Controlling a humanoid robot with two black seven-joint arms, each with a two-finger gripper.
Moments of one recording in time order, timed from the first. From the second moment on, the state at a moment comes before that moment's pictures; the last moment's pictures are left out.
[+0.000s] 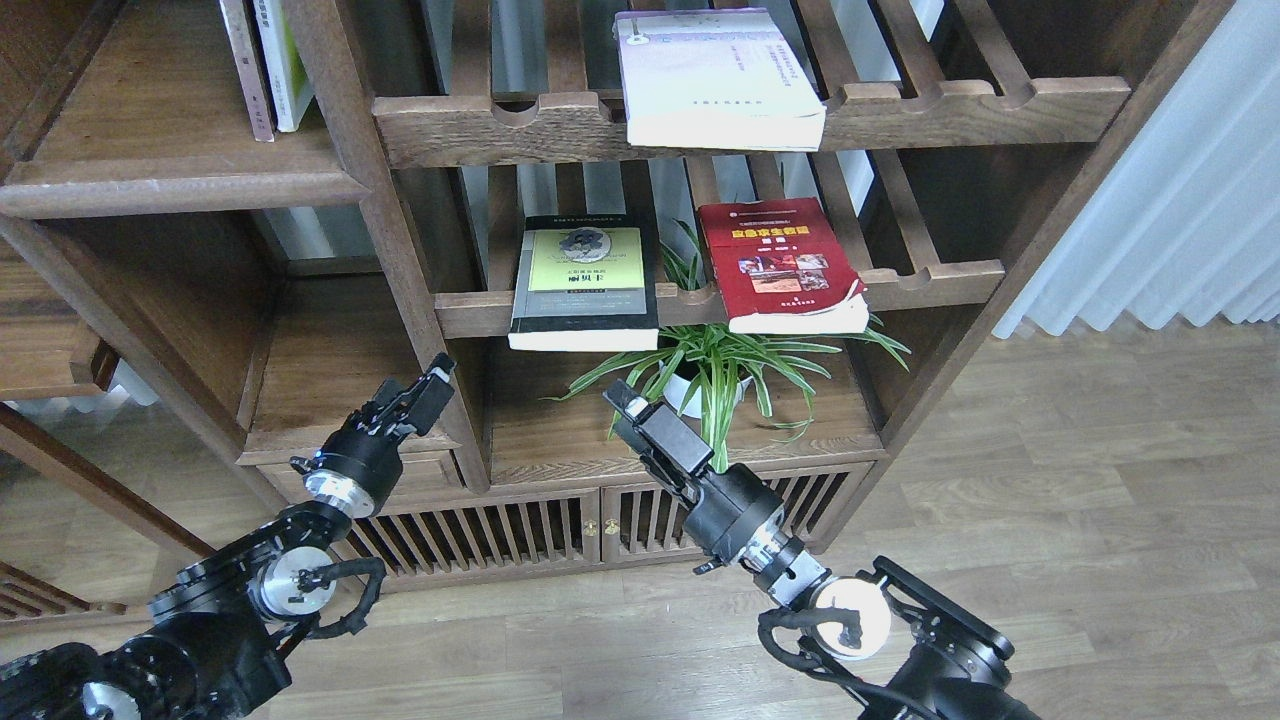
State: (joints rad) left arm -0.56 0.00 -0.54 -0.41 -0.04 -0.49 -0.49; right arm 0.20 0.01 0.80 1.04 0.11 0.58 0.01
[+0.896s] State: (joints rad) left arm -0.41 0.01 -0.66 -0.57 -0.04 -0.49 -0.49; right arm 0.33 0.02 0.75 1.04 0.24 0.37 0.08
